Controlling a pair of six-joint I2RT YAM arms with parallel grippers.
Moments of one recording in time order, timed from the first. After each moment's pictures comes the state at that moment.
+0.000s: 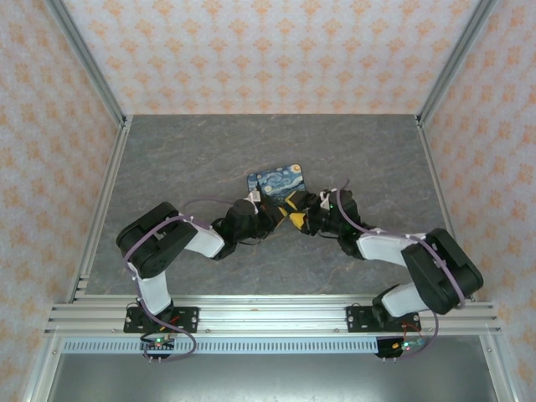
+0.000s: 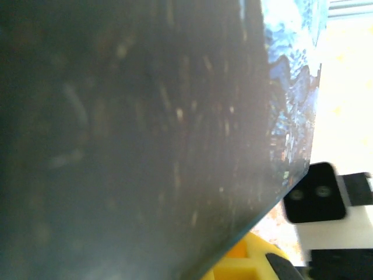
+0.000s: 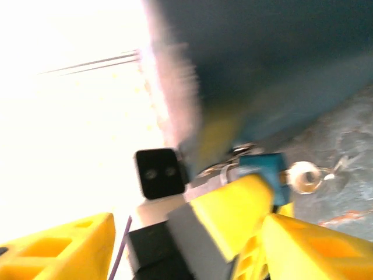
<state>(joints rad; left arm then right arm) -0.69 1.82 0.61 0.81 0.21 -1.39 0.52 1.40 0.46 0.57 -0.43 1.53</state>
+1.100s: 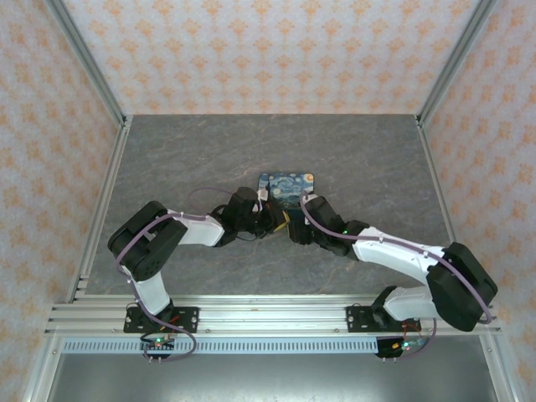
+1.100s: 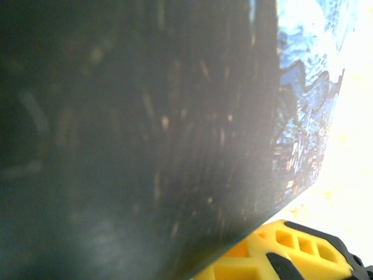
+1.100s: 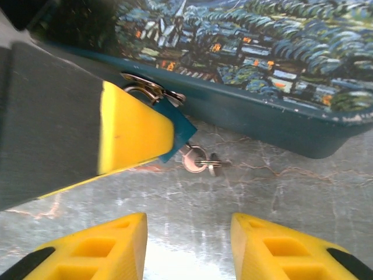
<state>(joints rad) -0.64 1.76 0.73 0.44 0.45 -1.25 0.76 1.29 0.65 -0.22 0.05 0.48</state>
